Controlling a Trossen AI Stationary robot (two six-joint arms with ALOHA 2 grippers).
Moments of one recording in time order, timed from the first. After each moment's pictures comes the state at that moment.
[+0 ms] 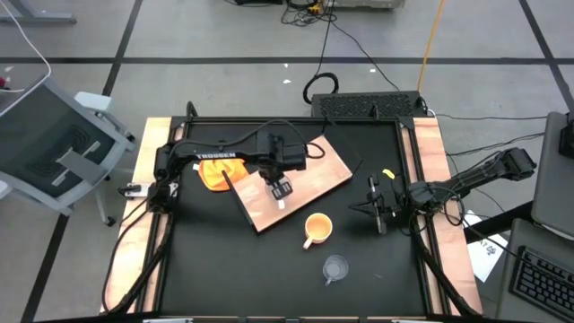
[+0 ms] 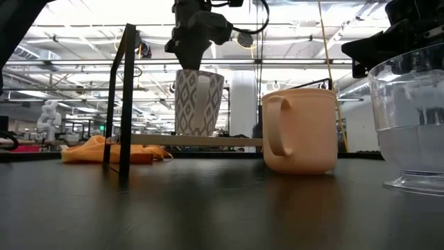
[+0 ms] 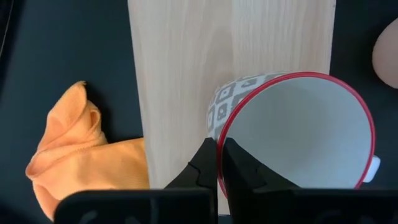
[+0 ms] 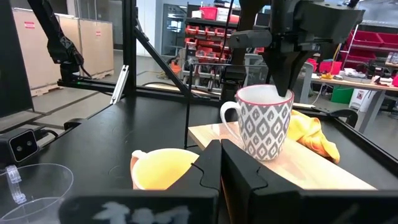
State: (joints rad) left arm 0.09 2.01 1.99 -1.45 -0.13 -0.42; right arm 0.29 0.64 0.02 0.64 0.18 -0.09
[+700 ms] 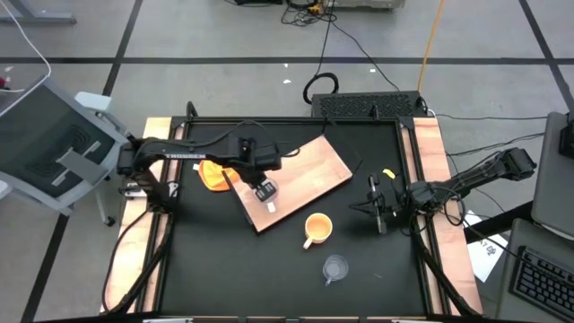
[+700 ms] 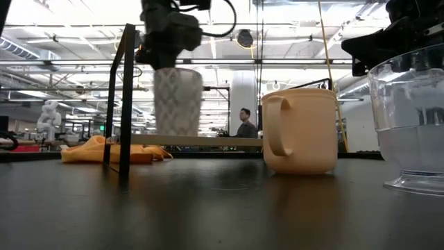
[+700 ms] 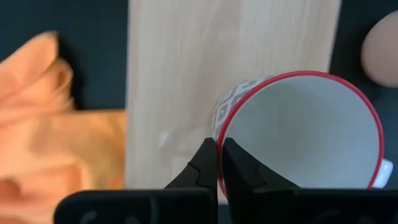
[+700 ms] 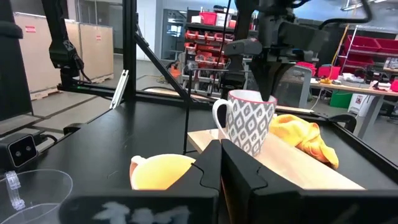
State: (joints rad) left arm 0.11 1.70 1.51 -1.17 -0.05 -0.54; right arm 0.29 0.64 0.02 0.66 0.18 -0.10
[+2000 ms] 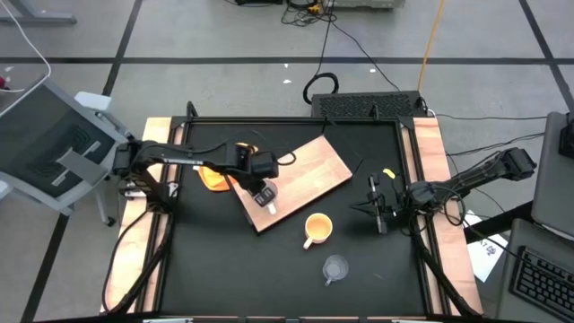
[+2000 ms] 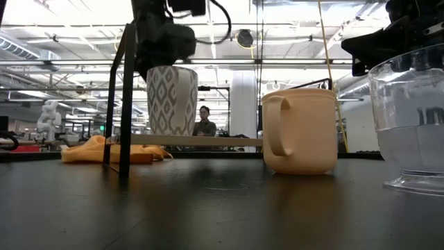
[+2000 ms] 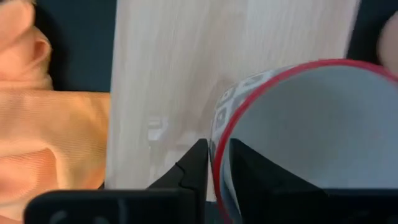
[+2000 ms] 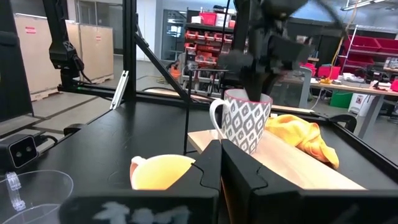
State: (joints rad) left arm 0.08 1.66 1.39 -1.07 -0.05 -0.63; right arm 0.29 0.64 0.02 0.66 0.18 -0.09
